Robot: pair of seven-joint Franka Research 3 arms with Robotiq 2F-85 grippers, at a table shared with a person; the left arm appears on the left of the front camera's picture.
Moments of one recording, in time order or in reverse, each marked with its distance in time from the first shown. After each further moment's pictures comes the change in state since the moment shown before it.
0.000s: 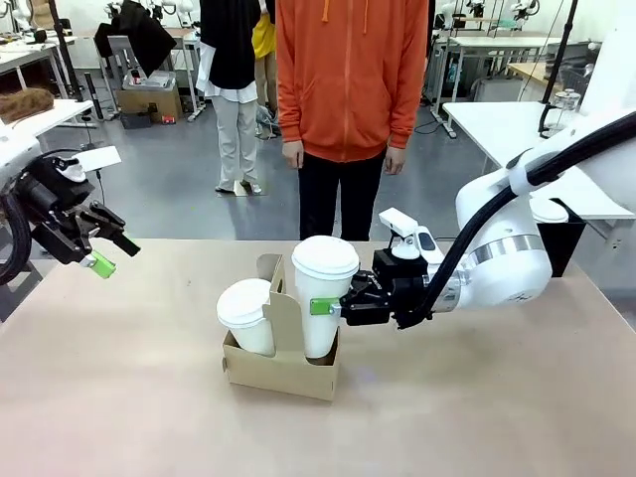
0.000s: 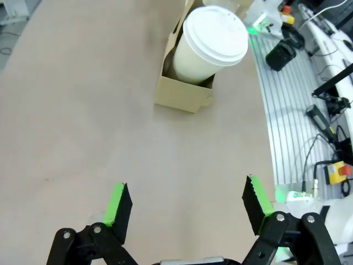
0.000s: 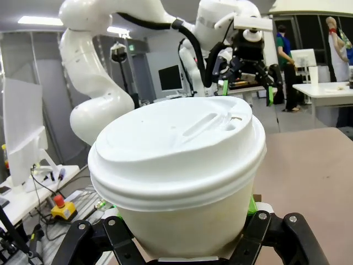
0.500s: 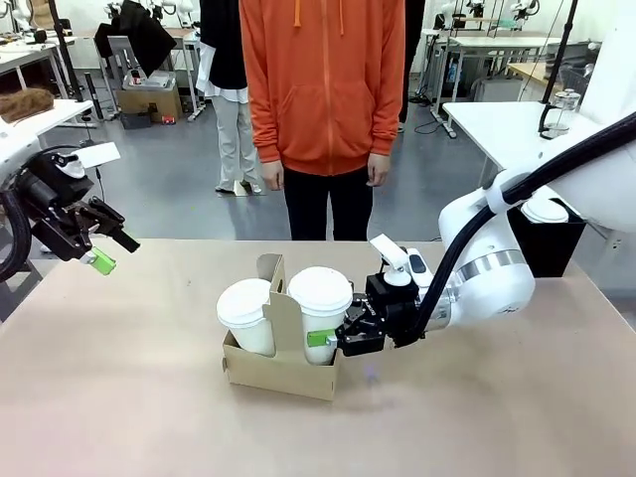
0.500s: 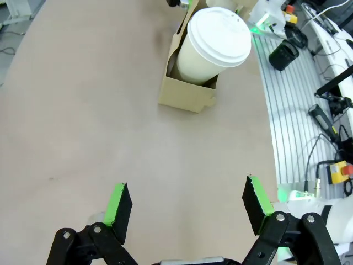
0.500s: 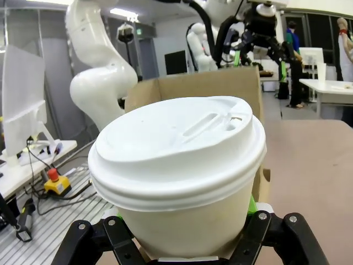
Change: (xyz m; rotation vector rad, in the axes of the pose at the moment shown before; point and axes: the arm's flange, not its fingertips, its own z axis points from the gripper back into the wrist) left arm 0.002 0.001 0.002 0.009 0.003 -0.003; right arm -0.038 -0.005 -0.002 0.038 0.065 0.059
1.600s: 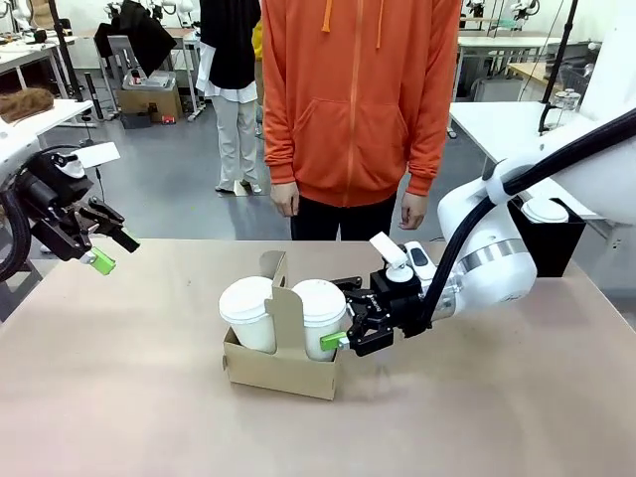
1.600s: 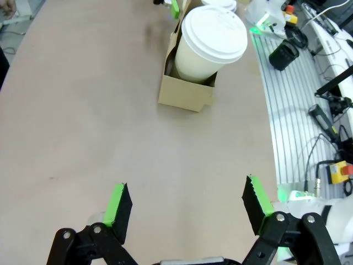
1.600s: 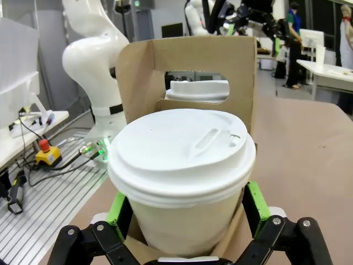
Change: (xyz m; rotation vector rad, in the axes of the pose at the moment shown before) left arm 0.000 0.000 0.000 0.001 0.000 0.001; right arm 0.011 -0.013 0.026 -0.030 0.131 0.056
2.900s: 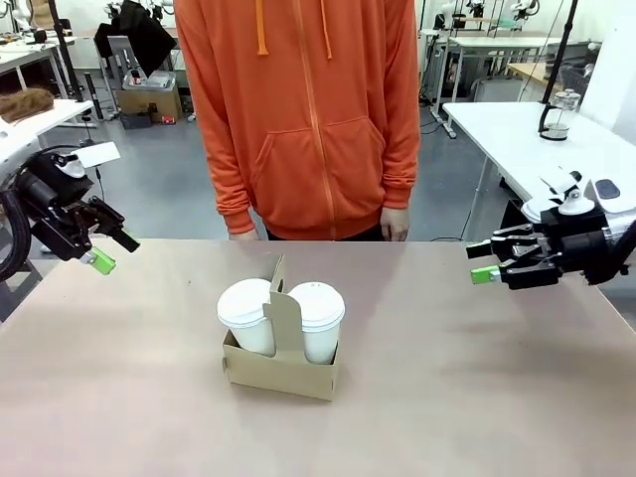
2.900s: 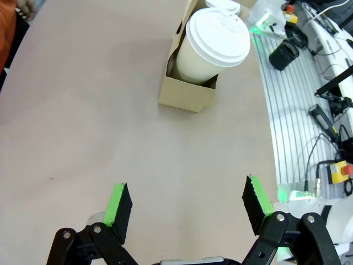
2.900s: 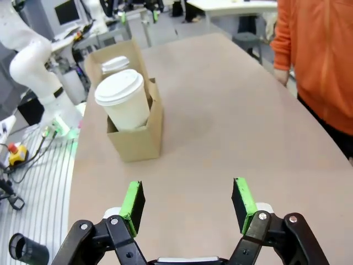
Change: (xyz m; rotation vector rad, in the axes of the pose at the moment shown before) left arm 0.001 -0.001 0.000 0.001 0.001 -0.002; right arm 0.092 0.080 0.226 -0.460 0.242 -0.184
